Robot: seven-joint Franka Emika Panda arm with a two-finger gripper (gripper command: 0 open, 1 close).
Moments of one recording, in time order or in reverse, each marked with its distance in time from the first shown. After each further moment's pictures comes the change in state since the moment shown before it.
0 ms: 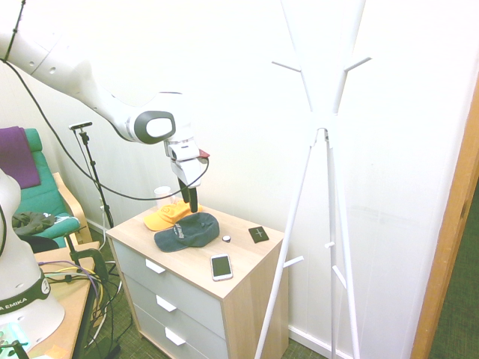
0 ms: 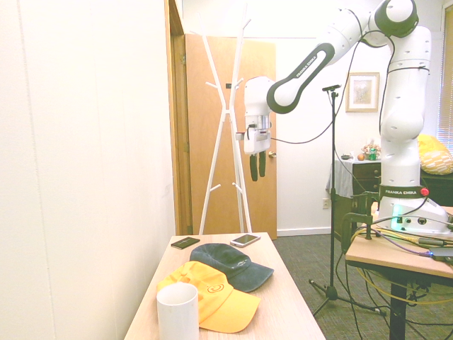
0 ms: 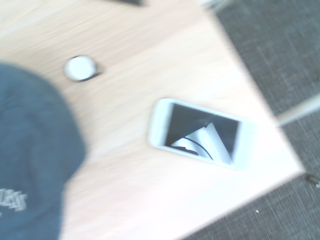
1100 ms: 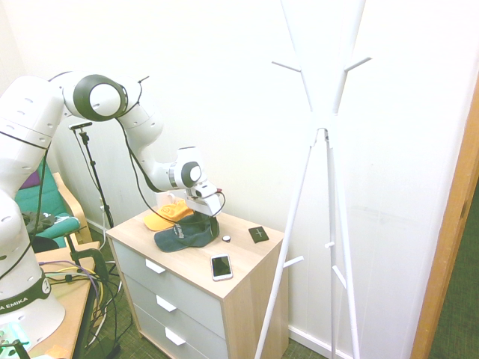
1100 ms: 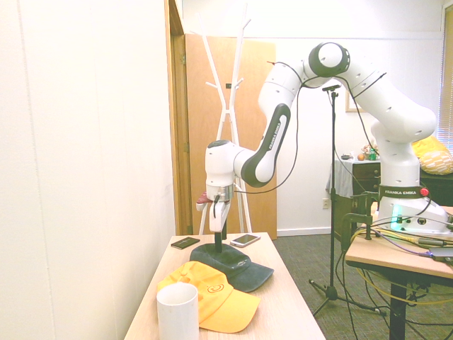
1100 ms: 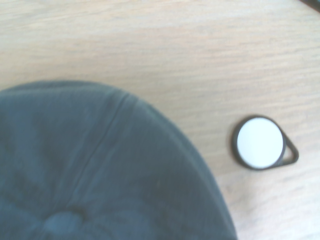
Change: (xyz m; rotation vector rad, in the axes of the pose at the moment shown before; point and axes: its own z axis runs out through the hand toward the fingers) arm -0.022 -0.137 0.172 0.011 0.086 -0.197
